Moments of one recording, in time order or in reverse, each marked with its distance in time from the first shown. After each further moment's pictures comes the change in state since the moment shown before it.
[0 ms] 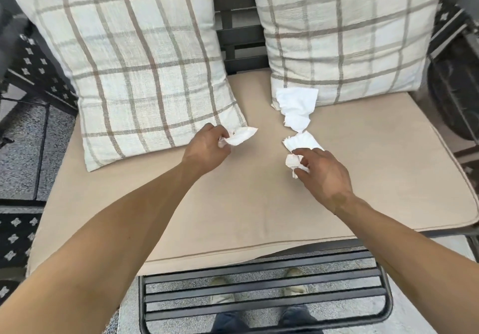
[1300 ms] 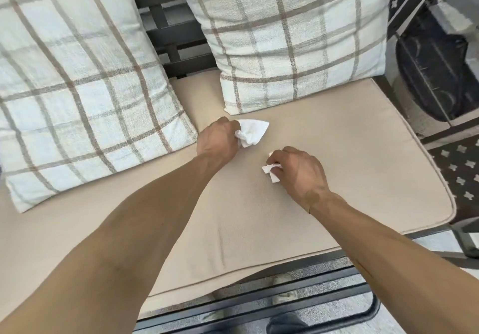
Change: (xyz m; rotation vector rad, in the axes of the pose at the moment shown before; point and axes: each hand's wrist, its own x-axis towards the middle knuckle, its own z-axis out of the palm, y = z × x) left_hand 0.074 0.114 0.085 0.295 -0.072 0.109; right_hand 0.042 0.054 -0.005 -0.041 -0.120 0.013
